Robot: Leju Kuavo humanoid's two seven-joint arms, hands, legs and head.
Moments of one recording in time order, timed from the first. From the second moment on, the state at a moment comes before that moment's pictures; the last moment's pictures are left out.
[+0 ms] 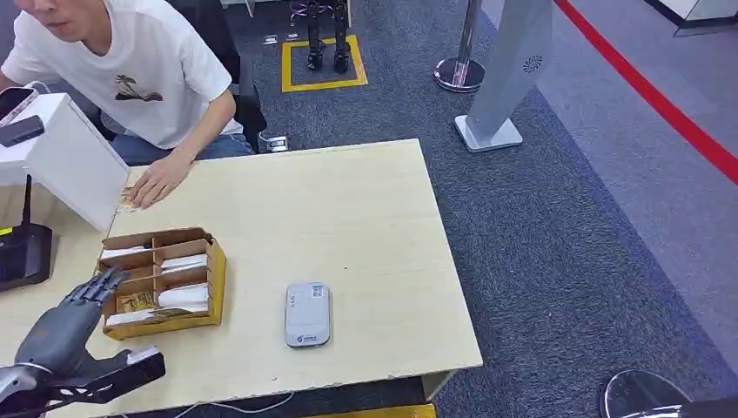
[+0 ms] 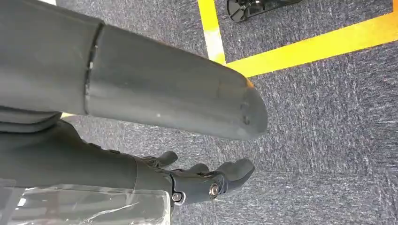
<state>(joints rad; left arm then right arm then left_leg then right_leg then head) 0.13 0.65 -0.13 -1.83 -0.81 -0.27 0.12 -0.10 0.12 -1.06 -0.25 1.14 -0.20 -0.07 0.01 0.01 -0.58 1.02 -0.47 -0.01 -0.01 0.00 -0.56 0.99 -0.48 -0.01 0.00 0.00</state>
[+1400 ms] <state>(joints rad) 0.19 0.51 -0.21 -1.75 -0.82 -0.14 0.16 -0.10 0.13 -1.04 -0.24 1.13 -0.20 -0.07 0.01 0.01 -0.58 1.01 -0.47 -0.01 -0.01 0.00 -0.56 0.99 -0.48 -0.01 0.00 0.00</state>
